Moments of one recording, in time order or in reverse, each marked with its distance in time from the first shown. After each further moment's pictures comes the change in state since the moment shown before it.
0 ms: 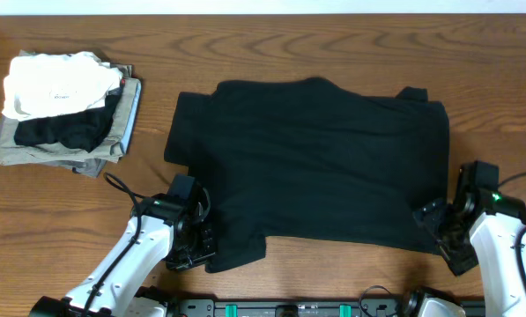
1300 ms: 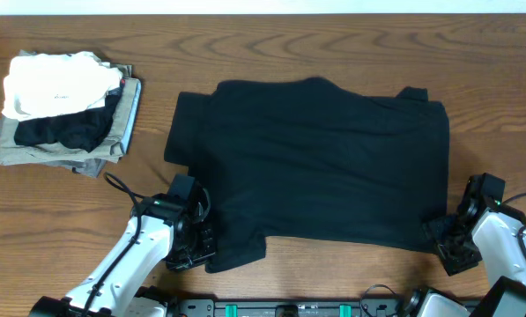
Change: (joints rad) left arm 0.000 0.000 0.000 0.000 0.000 -0.003; right arm -0.132 0.126 -0.108 0.209 0.013 0.014
